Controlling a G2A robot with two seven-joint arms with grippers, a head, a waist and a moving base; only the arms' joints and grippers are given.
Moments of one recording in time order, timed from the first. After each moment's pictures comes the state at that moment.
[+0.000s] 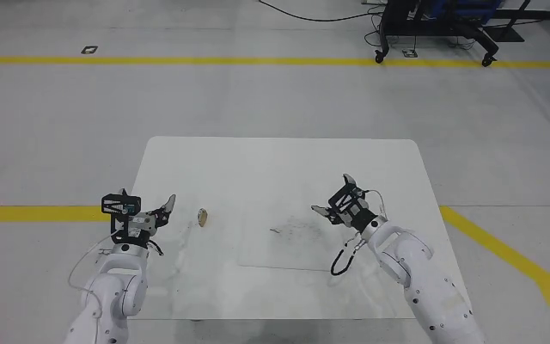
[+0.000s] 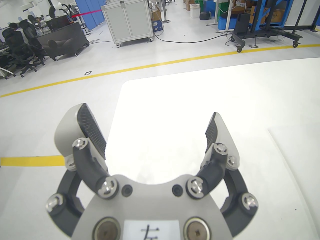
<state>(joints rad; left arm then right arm) 1.73 -1.15 -1.60 -1.80 1.33 0.00 0.00 -1.50 -1.16 1.30 -1.71 -1.46 -0.33 0.12</state>
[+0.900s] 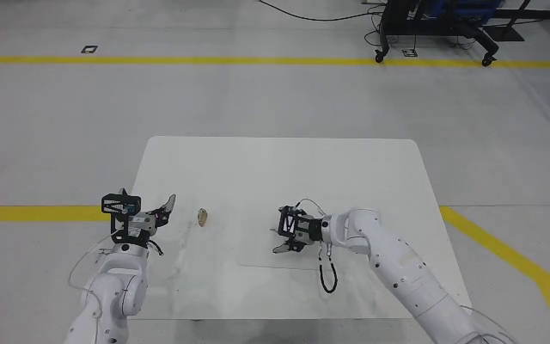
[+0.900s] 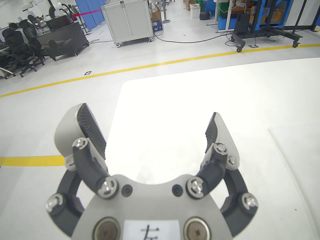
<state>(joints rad) 1.73 -1.15 -1.60 -1.80 1.33 0.00 0.00 -1.13 -1.22 0.93 -1.38 -1.34 -0.82 0.30</state>
